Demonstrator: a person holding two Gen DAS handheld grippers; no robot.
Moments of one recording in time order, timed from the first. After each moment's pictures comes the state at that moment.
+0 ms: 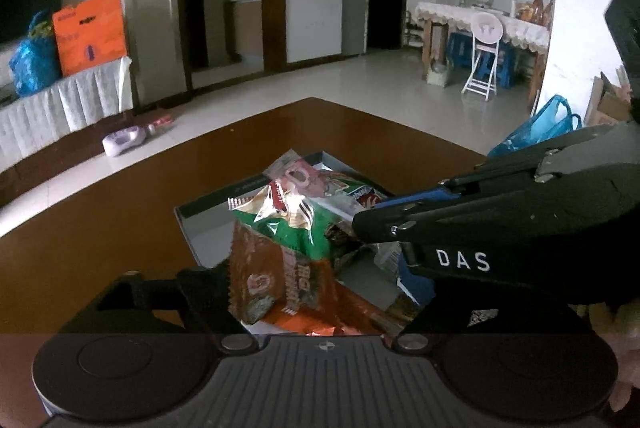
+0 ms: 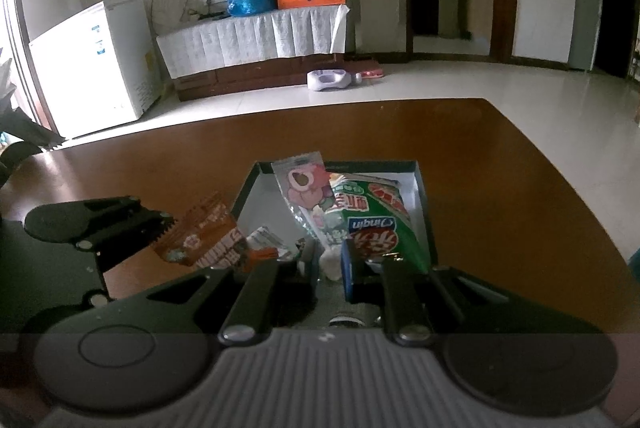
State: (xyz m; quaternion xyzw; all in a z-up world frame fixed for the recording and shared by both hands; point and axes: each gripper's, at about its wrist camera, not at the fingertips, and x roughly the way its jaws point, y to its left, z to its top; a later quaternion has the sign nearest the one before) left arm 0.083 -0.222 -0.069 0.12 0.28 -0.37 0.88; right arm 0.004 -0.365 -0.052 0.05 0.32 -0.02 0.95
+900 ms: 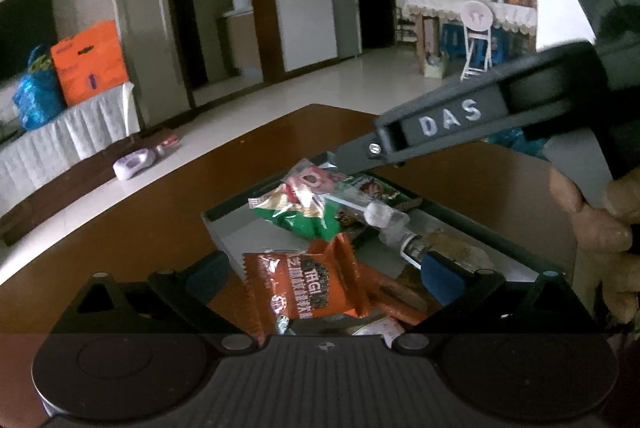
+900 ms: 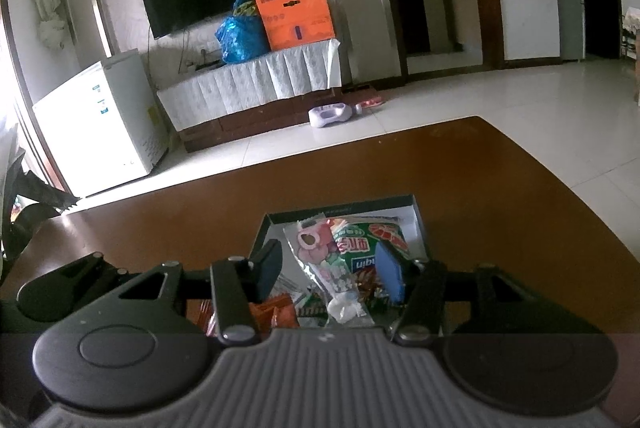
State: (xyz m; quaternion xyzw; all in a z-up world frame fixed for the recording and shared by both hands) left arm 0.053 -0.194 -0.057 0.16 0.26 -0.36 0.88; right arm -0.010 -0.382 -0.035 0.12 0.26 -0.02 0.96
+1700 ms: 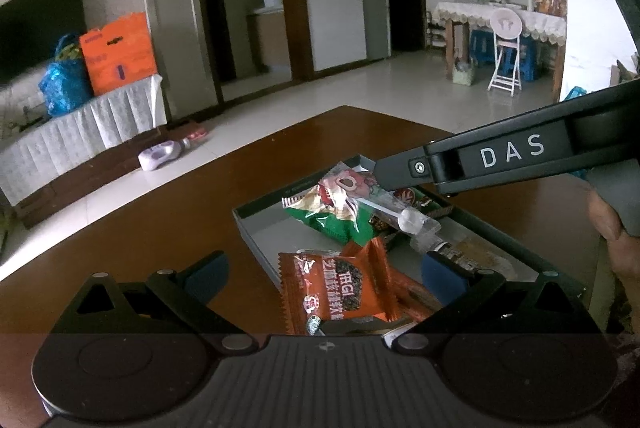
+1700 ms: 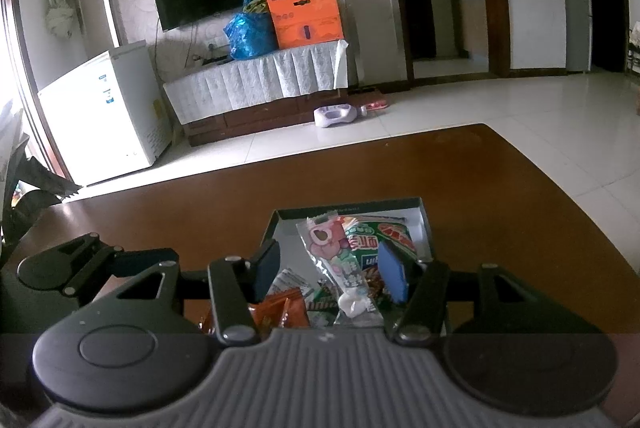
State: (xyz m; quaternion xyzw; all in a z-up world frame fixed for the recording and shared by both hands) left arm 0.057 -0.187 -0.051 0.15 0.26 -0.33 0.90; right arm -0.022 -0.370 -0.029 0.10 0.26 -0.01 0.96
